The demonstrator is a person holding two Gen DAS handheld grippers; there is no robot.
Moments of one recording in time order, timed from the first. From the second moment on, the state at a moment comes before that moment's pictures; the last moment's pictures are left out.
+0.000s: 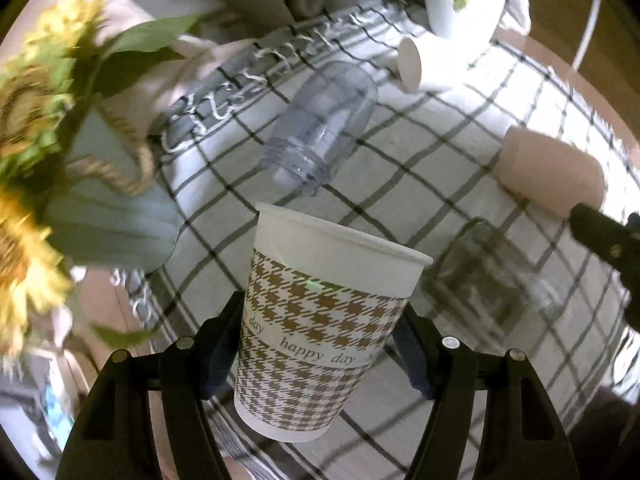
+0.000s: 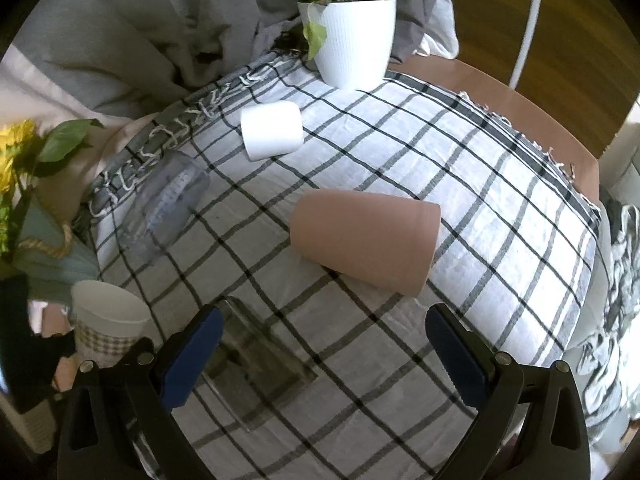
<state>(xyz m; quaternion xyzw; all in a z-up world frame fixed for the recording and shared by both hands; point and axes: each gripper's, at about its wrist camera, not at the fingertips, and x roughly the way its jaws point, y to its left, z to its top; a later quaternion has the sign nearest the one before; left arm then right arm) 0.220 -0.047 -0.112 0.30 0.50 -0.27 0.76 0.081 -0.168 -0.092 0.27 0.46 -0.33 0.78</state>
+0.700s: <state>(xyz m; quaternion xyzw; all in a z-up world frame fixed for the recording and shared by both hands) 0.076 -0.082 -0.080 0.10 0.54 -0.14 0.82 0.020 -0.239 -0.084 0.17 0.54 -0.20 0.80</state>
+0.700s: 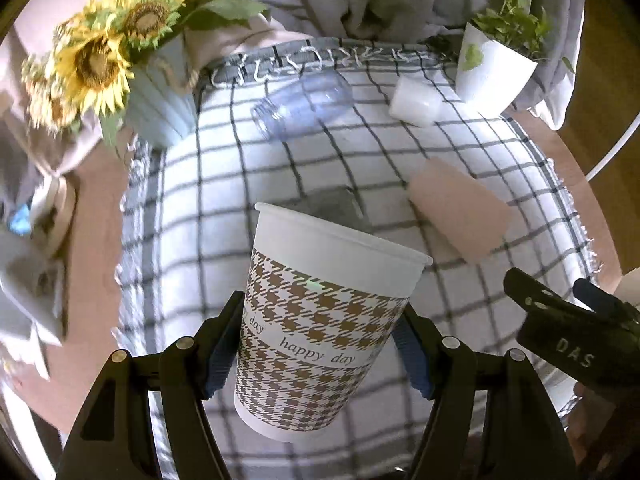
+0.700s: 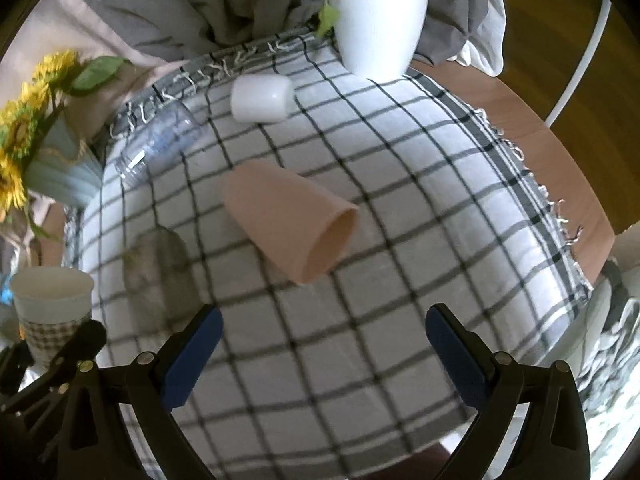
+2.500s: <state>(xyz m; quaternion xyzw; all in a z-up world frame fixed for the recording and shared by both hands) 0.030 -0.176 -0.175 -0.04 0.68 -0.11 0.72 -0.034 -0.335 -0.107 0.03 0.60 -0.19 0.77</state>
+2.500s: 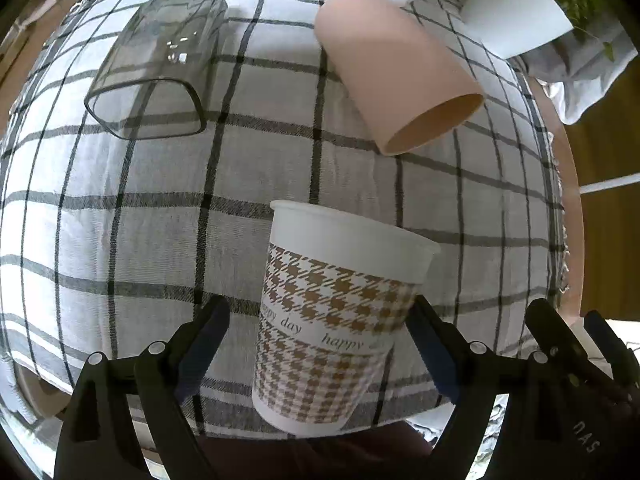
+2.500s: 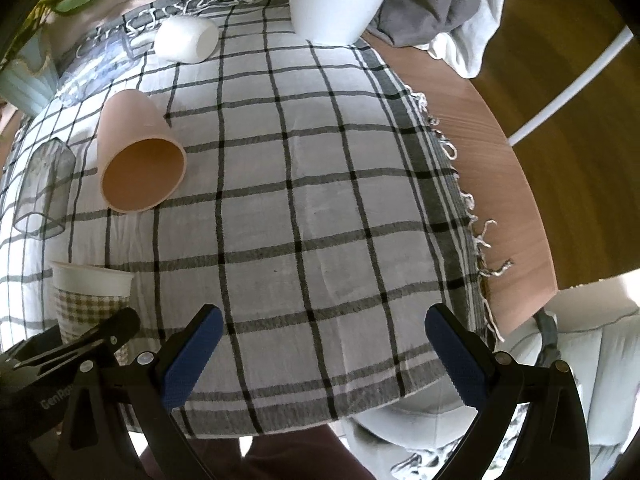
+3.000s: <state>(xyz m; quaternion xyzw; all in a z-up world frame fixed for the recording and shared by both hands) 0.017 -0.141 -0.111 0.01 0.61 -0.12 0.79 -0.054 -0.322 -0.071 0.09 0.57 -0.21 0.79</state>
